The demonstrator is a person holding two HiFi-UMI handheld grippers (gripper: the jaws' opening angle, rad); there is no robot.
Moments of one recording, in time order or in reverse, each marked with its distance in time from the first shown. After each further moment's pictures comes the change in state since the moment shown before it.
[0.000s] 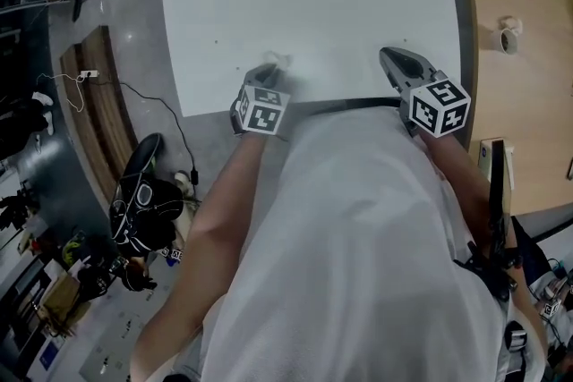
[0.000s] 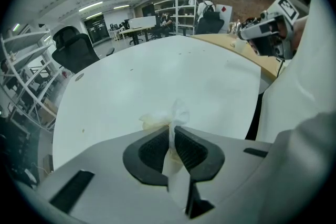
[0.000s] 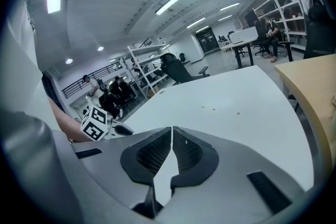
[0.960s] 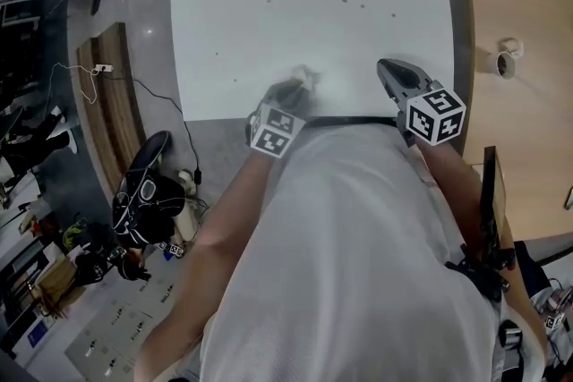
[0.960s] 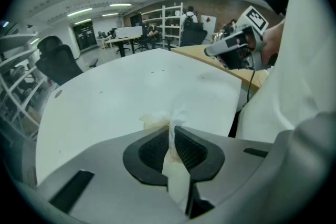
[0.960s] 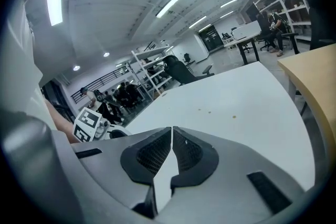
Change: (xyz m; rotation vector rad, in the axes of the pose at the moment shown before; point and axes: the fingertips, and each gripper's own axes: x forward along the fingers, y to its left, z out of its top) left arm -0.007 -0.079 0.061 0.070 -0.110 -0.135; right arm -0.006 -0.036 0.016 0.029 -0.012 0.095
